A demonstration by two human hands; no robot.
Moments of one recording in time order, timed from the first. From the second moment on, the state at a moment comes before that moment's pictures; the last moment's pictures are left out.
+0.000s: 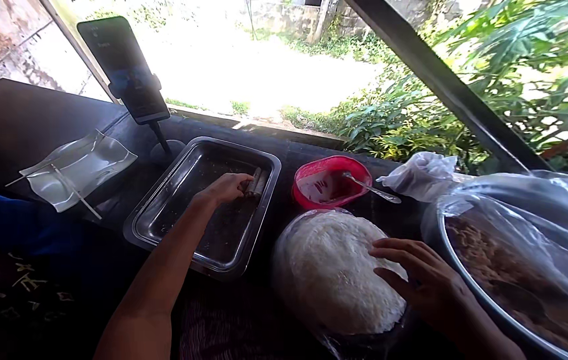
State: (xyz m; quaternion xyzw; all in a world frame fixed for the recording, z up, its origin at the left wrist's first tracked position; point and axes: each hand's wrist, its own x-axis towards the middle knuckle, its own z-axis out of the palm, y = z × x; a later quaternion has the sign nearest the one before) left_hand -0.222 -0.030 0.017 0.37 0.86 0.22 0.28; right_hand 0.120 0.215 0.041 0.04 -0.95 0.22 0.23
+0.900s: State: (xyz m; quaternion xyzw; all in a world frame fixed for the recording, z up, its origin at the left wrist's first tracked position) left_hand -0.197 -0.027 -0.043 0.45 0.86 0.24 -0.05; right_hand 0.122 0.207 0.039 0.05 -0.95 0.21 0.23
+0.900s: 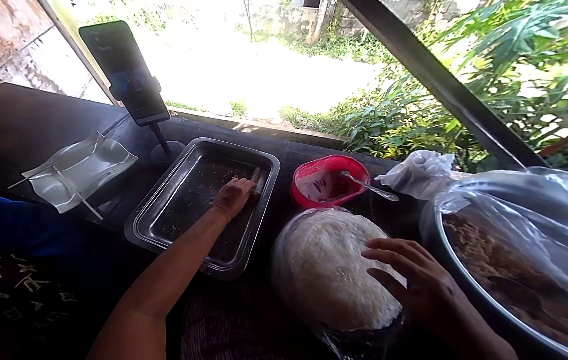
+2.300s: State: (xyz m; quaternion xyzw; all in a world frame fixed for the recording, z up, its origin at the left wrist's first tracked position) left_hand -0.105 -0.022 0.033 0.60 0.71 0.37 -0.06; right_hand 0.169 0.177 0.016 0.09 -0.96 0.19 0.19
